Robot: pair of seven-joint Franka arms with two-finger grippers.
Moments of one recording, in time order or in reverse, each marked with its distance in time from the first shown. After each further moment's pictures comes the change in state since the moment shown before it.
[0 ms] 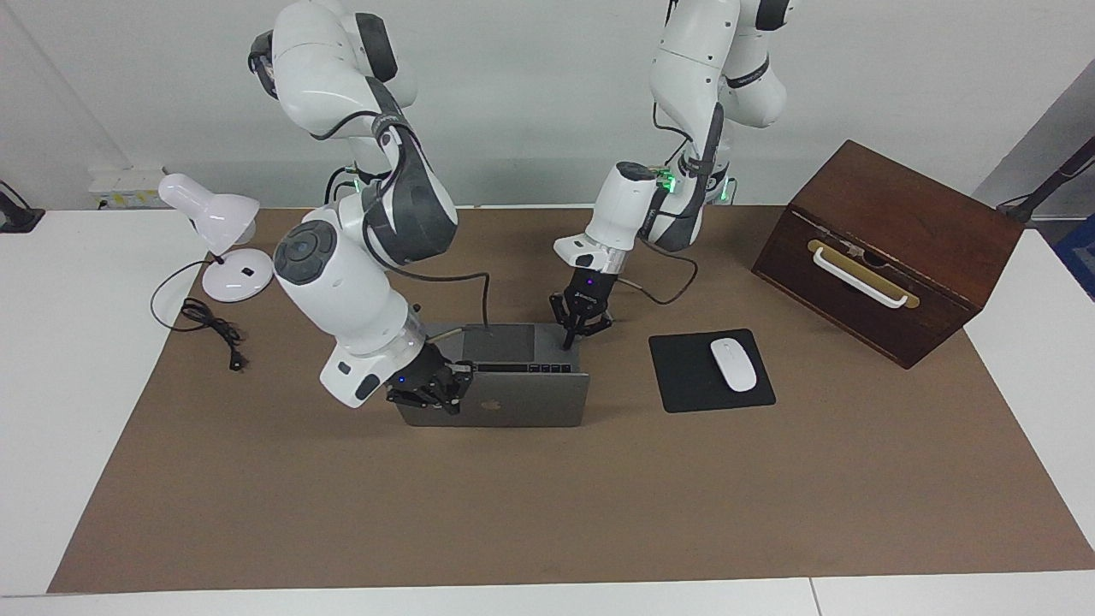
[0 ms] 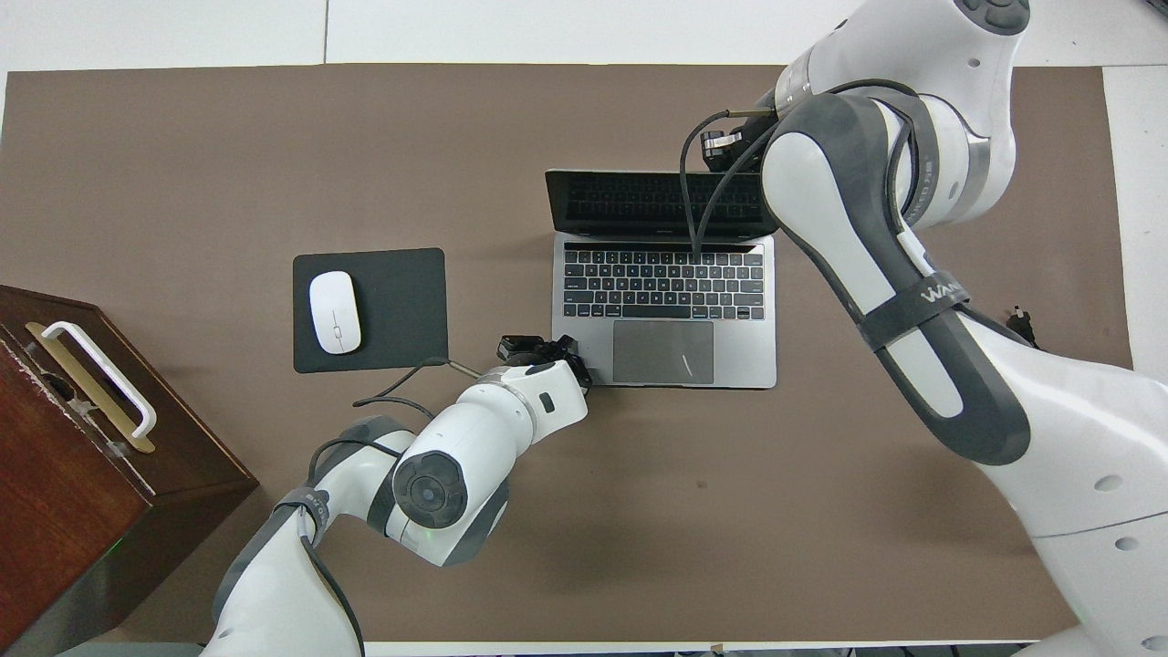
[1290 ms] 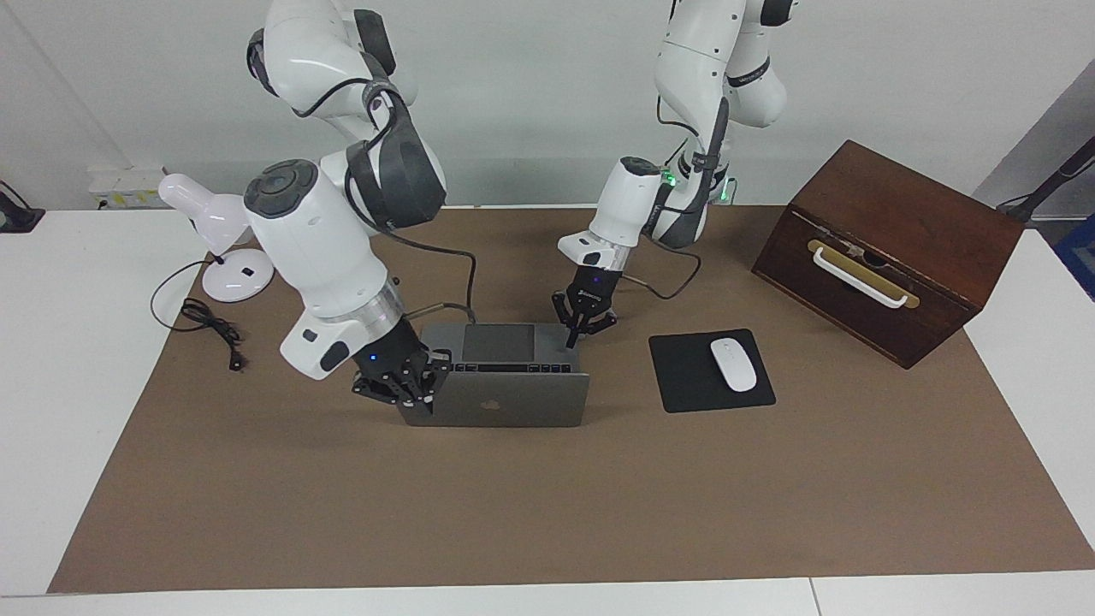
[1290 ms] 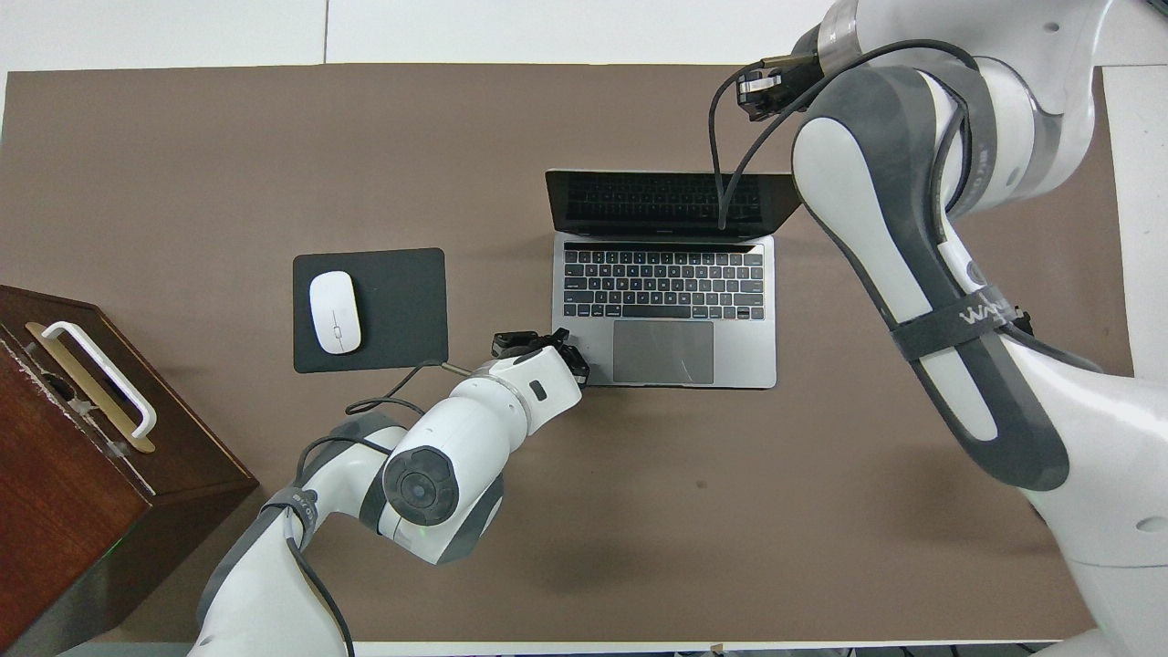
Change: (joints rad) left arm 0.015 -0.019 -0.004 0.008 0.000 -0.022 -0.120; right arm -0.004 -0.014 -0.003 0.117 -0.134 0.043 0.000
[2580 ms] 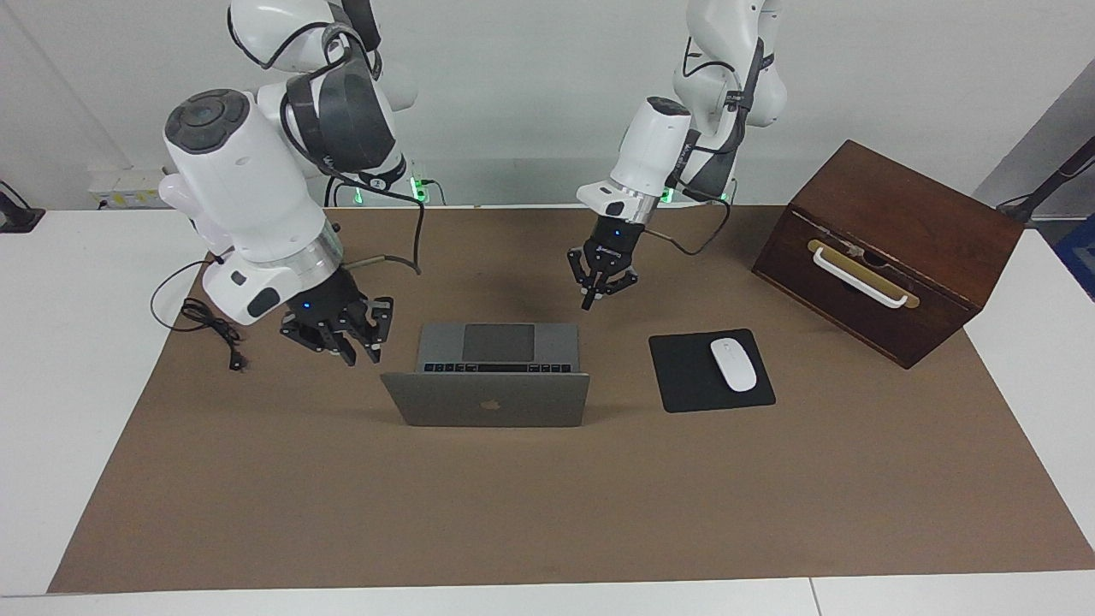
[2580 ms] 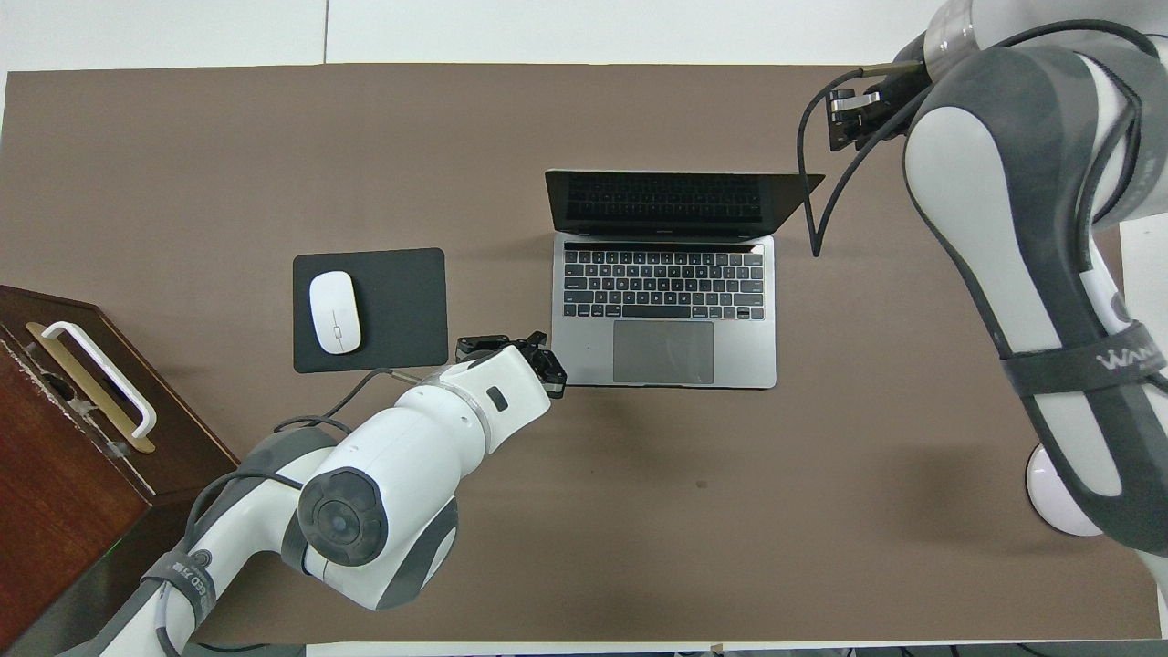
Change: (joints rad) left arm 0.032 -0.274 0.000 -0.041 -0.001 -0.245 -0.014; right arm -0.057 -0.118 -0.007 -0.013 -0.063 -0.233 0.000
